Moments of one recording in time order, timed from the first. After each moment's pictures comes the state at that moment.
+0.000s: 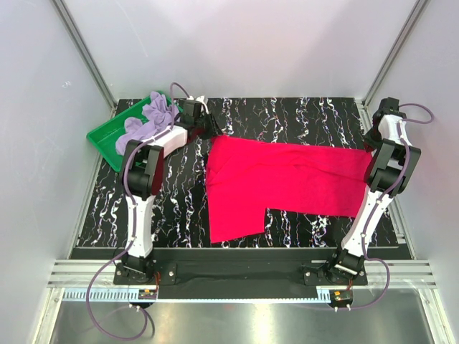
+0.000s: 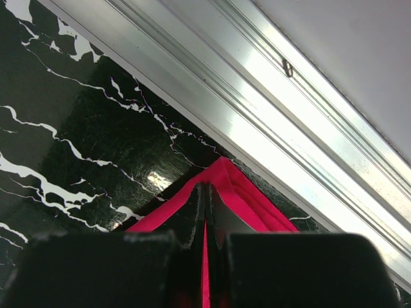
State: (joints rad) left arm -0.29 2.21 1.64 -0.11 0.28 -0.53; right arm -0.39 2.34 1.99 -0.78 0.22 0.43
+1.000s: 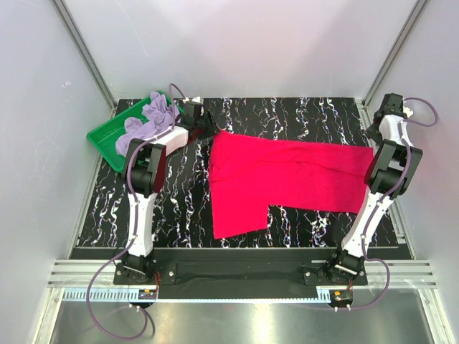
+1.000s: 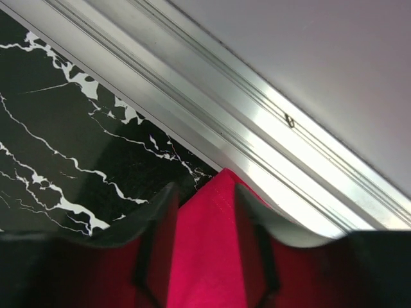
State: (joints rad) left arm -0.28 2.27 1.68 -0.08 0.16 -0.57; right arm -0.39 2.29 1.92 -0.58 0.27 0.46
